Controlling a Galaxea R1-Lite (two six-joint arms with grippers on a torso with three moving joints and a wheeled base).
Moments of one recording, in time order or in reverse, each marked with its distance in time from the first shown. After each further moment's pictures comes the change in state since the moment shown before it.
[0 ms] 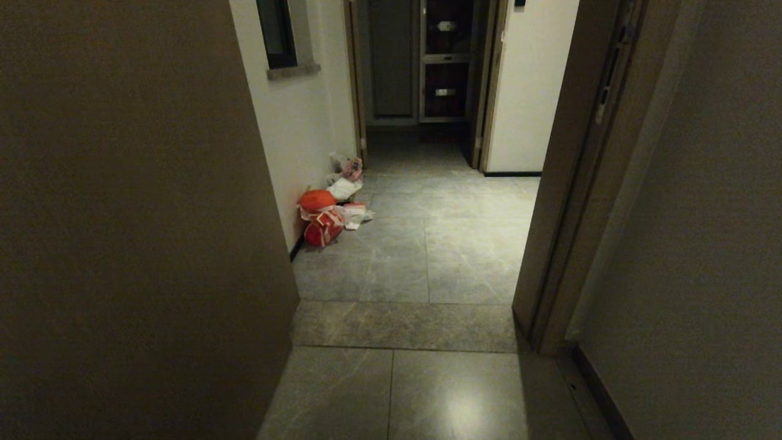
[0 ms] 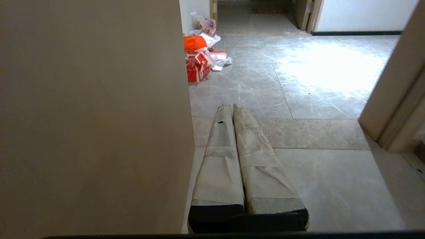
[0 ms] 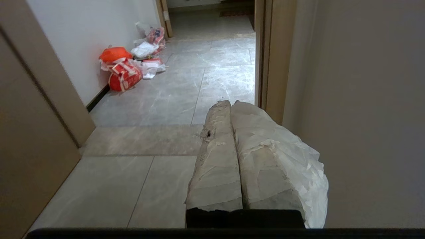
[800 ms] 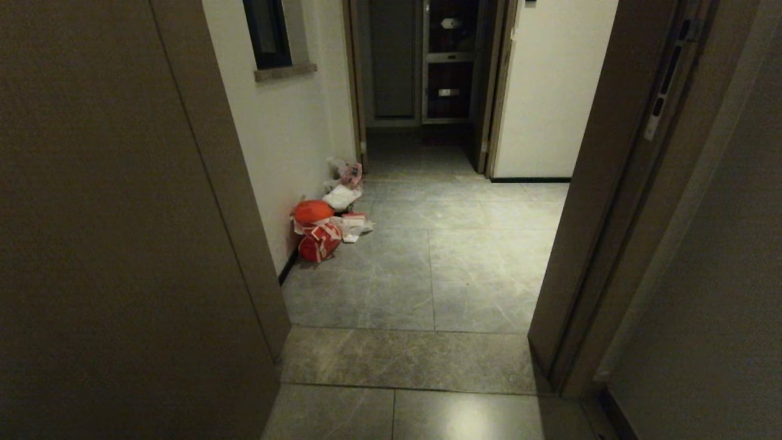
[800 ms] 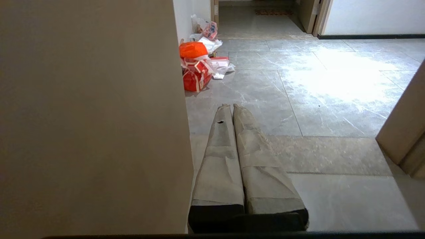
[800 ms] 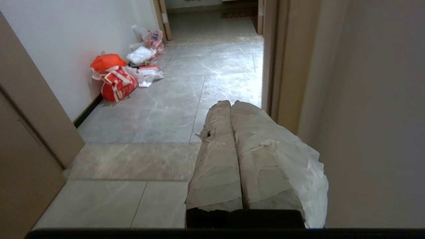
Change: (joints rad) left arm 0.000 0.000 0.000 0.000 0.000 0.000; right arm 0.000 0.000 0.000 0.000 0.000 0.000
